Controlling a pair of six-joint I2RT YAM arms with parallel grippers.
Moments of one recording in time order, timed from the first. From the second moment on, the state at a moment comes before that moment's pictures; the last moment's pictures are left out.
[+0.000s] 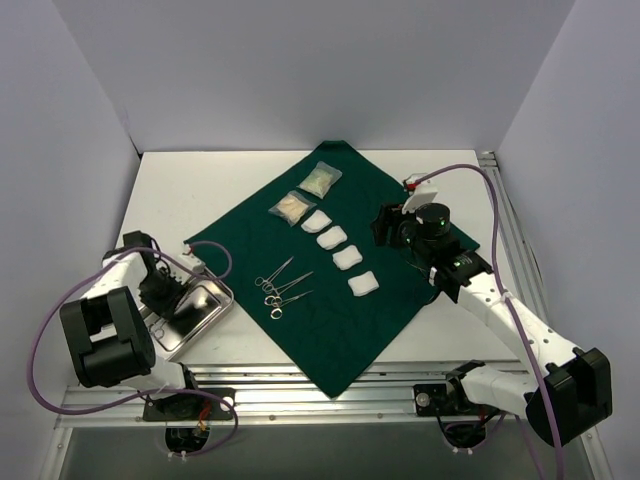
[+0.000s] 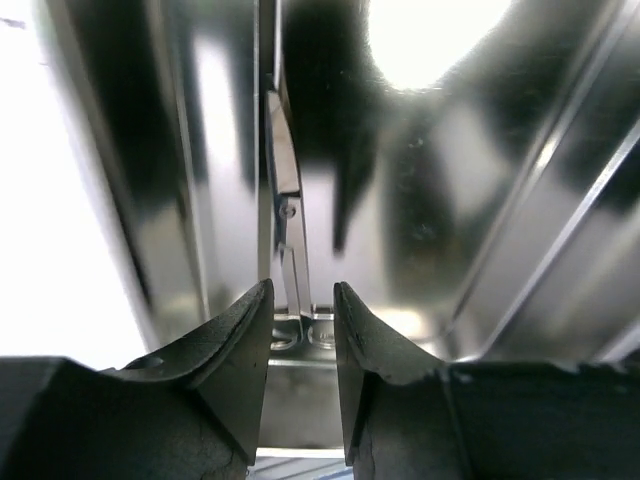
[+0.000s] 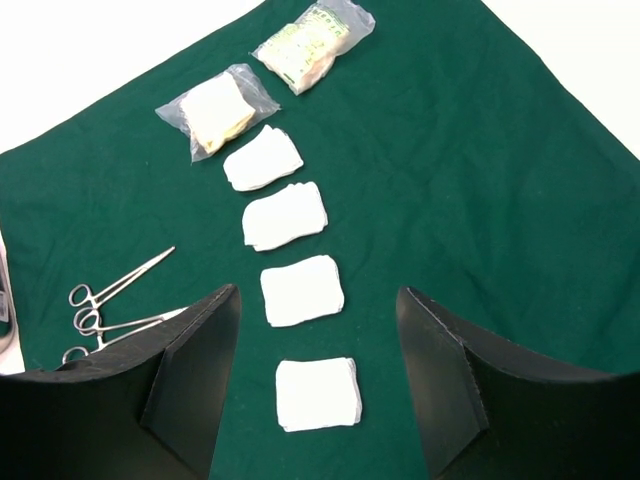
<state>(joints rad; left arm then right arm) 0.30 1.50 0.85 -0.85 0.10 0.95 0.45 1.13 0.83 -0.07 0.06 0.26</state>
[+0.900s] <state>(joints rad) -0.41 1.89 1.51 -0.90 0.16 0.43 0.45 1.15 0.79 -0.16 0.15 0.30</state>
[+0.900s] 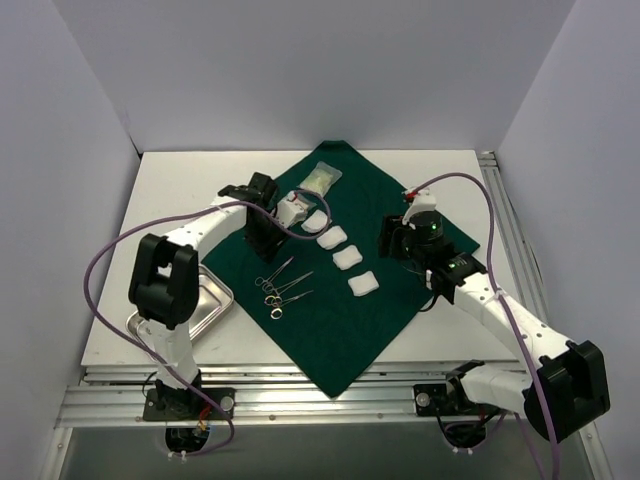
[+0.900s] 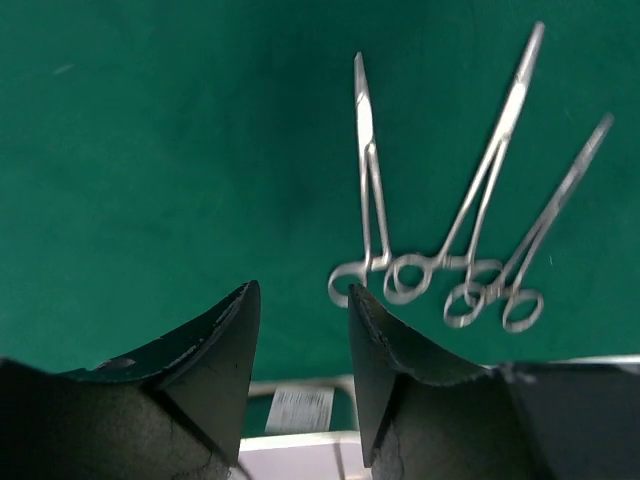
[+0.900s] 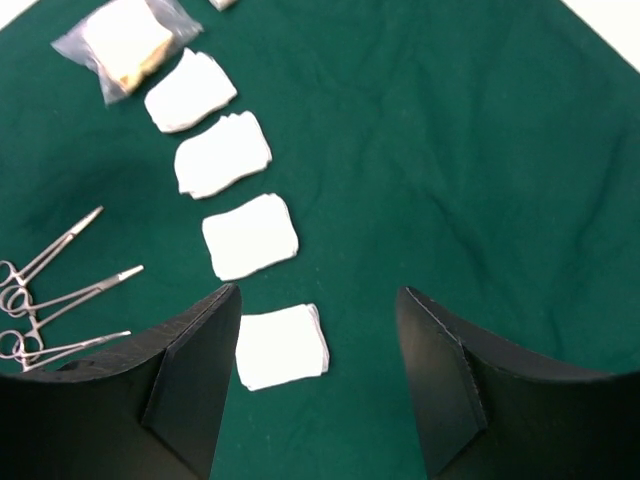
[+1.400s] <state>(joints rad) -0.50 2.00 1.51 -0.81 0.14 0.38 0.45 1.21 0.77 -0.16 0.16 0.30</state>
